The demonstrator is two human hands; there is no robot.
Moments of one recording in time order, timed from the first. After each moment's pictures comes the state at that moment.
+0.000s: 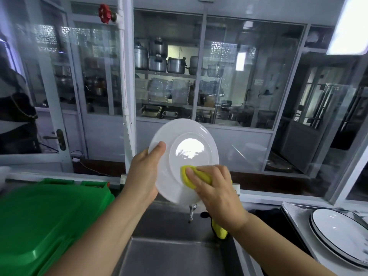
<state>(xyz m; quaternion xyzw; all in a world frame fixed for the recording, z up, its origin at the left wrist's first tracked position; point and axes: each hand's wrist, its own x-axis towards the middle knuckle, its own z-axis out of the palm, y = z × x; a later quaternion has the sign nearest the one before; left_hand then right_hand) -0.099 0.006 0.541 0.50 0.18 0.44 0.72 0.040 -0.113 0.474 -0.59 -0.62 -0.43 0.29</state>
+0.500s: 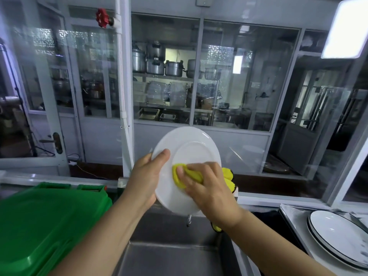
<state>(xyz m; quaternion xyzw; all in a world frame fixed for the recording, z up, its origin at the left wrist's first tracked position) -0.095 0.005 0.538 0.54 0.18 0.42 0.71 0.033 -0.104 0.491 -0.56 -0.63 -0.45 0.30</state>
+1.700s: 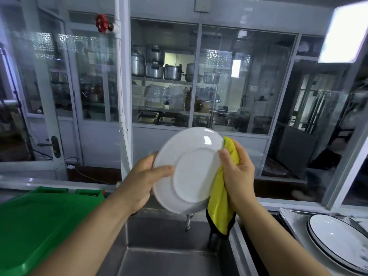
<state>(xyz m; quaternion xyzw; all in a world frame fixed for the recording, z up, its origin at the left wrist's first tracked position) -0.111 0.011 0.545 0.66 0.07 0.31 0.68 0.045 -0.117 0.541 -0.56 -0.31 -0.02 0.77</state>
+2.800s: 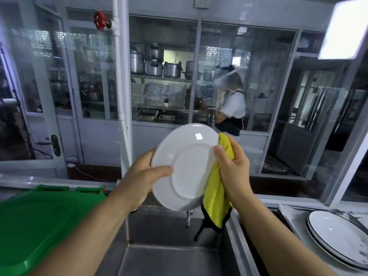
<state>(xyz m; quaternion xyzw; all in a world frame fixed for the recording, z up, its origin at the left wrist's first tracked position) -0.114 0.010 0.546 0.67 0.08 0.34 0.66 0.047 -0.111 0.541 -0.57 -0.32 0.00 0.76</state>
